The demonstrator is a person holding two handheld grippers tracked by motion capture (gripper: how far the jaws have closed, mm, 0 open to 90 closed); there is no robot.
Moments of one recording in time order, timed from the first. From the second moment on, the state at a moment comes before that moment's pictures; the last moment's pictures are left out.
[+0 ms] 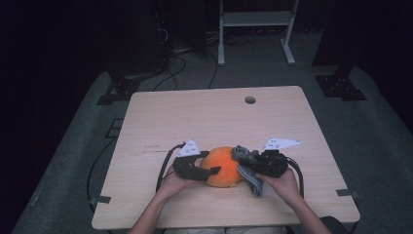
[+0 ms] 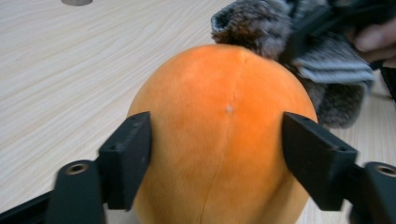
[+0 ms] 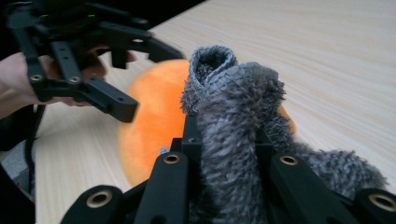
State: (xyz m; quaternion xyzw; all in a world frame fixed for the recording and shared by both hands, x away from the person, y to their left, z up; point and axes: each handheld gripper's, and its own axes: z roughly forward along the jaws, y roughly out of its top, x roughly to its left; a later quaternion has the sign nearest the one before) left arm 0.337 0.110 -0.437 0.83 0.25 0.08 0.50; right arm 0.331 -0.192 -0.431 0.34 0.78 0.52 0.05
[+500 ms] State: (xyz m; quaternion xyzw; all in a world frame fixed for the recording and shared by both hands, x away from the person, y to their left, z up) left arm 0.324 0.102 -0.435 0.84 0.20 0.09 0.49; right arm 0.333 -0.196 -0.436 0.36 0.78 0.51 0.05
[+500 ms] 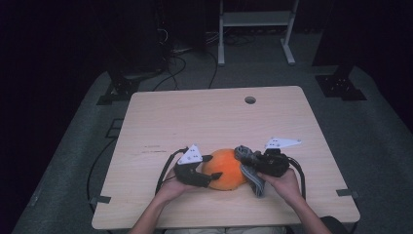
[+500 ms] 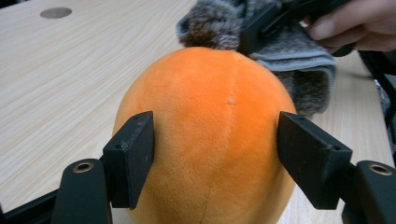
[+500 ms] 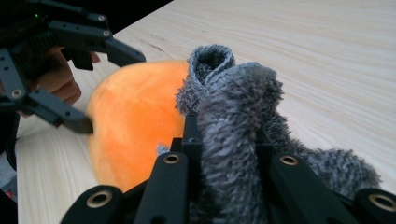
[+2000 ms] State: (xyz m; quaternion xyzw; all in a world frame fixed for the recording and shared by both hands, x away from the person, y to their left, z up) left arm 0.326 0.094 -0.432 0.83 0.24 0.12 0.48; right arm 0.312 -0.168 -0.412 0.29 0.78 0.54 0.10
